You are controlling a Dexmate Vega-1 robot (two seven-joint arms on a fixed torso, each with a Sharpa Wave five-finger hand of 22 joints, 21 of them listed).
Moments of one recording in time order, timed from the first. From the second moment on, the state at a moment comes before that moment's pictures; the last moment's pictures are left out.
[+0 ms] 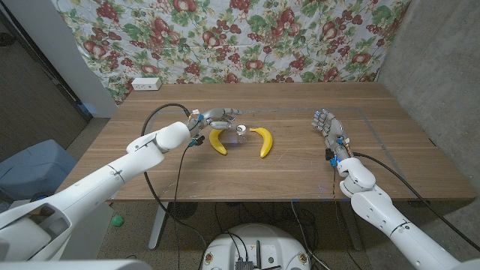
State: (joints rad) left arm 0.73 0.79 0.62 -1.66 0.07 -0.02 -0.10; left_hand 0.70 -0.17 0.46 -0.16 0.30 0.29 -0.11 0.22 0.18 0.25 -0.14 0.20 0.19 0.40 -0.04 0.20 0.18 0.37 -0.04 0.49 0.18; right arm -1.12 -0.52 -0.30 -1.57 0.68 0.32 -0.18; right_hand 0.35 0.16 0.48 -0.13 0.20 0.41 0.05 0.20 0.19 0.36 0.05 0.24 0.25 0.18 -0.02 0.43 0.34 0.17 -0.02 0.75 0.16
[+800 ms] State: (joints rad) left arm 0.71 0.79 0.65 -1.65 0.08 0.02 -0.12; left_hand 0.72 -0.15 0.44 -0.15 0.34 0.31 -0.10 0.22 0.19 0.27 -0.16 0.21 0.19 0.45 -0.04 0.21 0.18 0.40 -0.04 0.49 0.18; right arm -1.12 -0.51 -0.30 -1.56 0.67 0.33 -0.18; right_hand 0.35 0.16 0.48 -0.13 0.20 0.41 0.06 0.20 0.19 0.36 0.05 0.24 0.25 0.18 -0.02 0.43 0.34 0.18 -0.01 0.74 0.16
